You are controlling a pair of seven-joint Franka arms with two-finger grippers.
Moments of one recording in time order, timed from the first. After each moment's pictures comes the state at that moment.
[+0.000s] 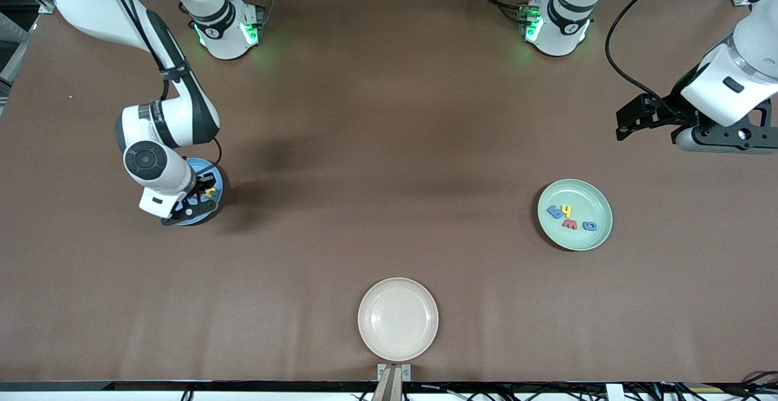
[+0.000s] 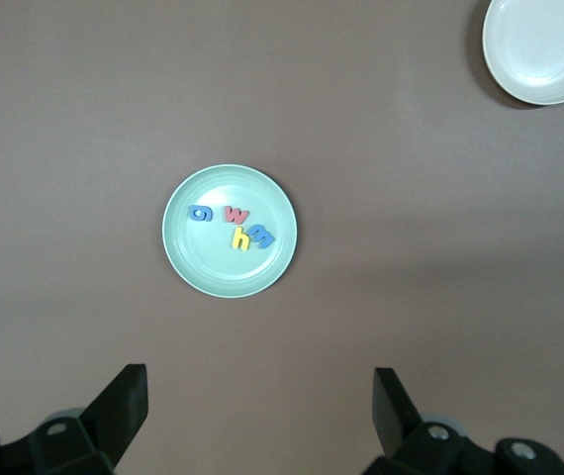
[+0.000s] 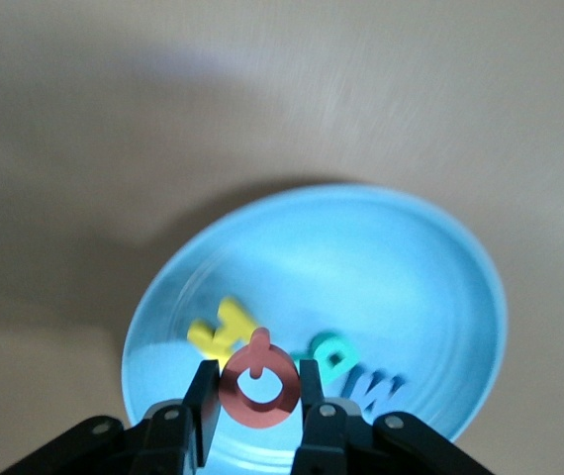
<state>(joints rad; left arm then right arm) -0.08 0.07 -0.09 -1.50 -0.03 1.60 -0.12 0.14 0.37 -0.07 -2.14 -0.26 2.30 -0.13</state>
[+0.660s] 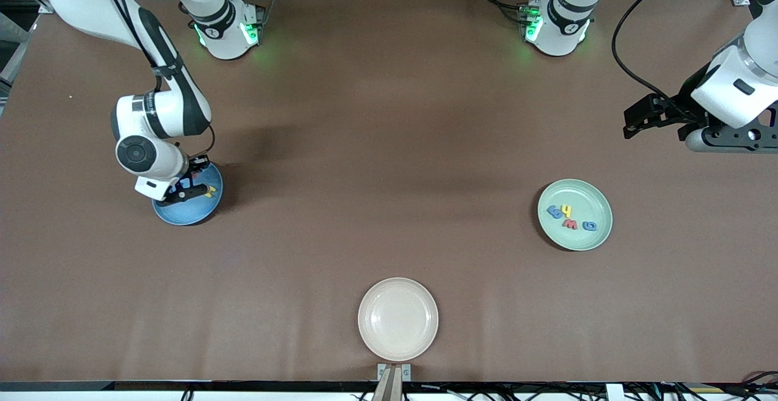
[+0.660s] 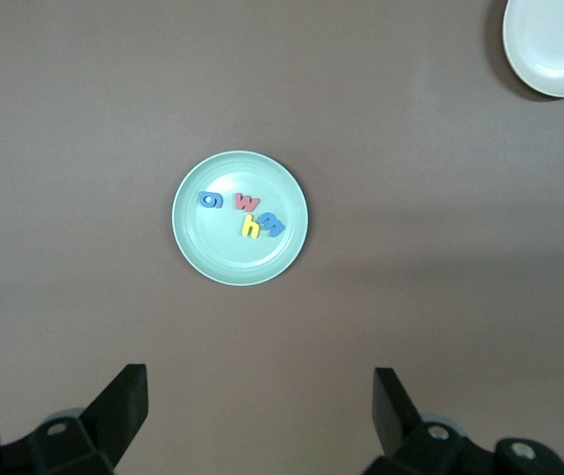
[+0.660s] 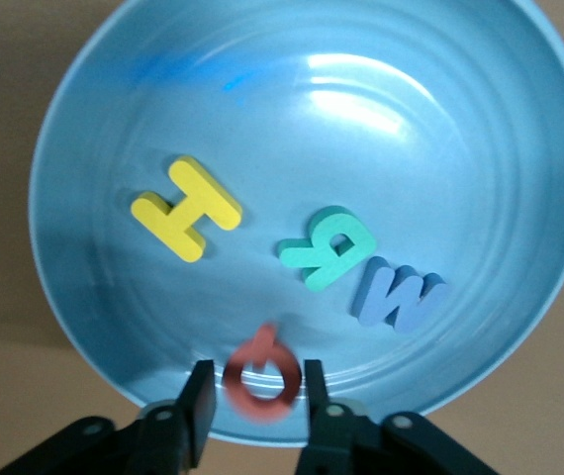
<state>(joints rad) -0.07 0.07 -0.08 -1.50 -0.03 1.57 -0.12 0.11 0.34 -0.11 -2.25 -0.23 2.30 -0.16</state>
